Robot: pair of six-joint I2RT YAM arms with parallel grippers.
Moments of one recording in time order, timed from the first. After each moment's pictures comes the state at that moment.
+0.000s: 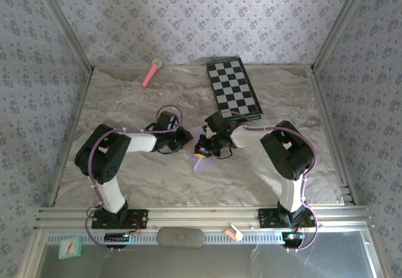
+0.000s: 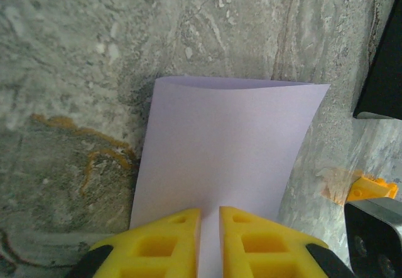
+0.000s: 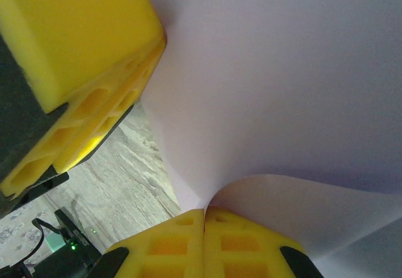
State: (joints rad) left arm -0.54 1.78 0.79 0.13 0.35 -1.17; right arm 0.70 1.88 1.02 -0.17 -0.54 0.90
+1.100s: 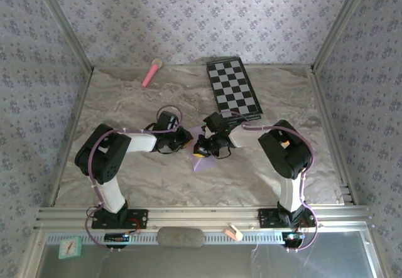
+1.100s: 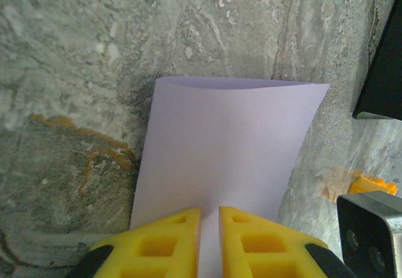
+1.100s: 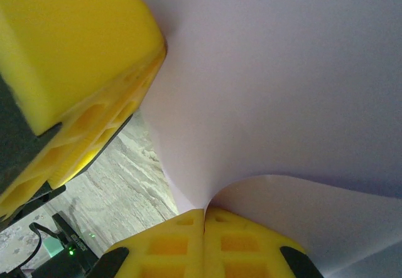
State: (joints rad) left arm -0.54 1.78 0.79 0.13 0.35 -1.17; right arm 0.71 1.90 1.04 -0.17 -0.53 0.90
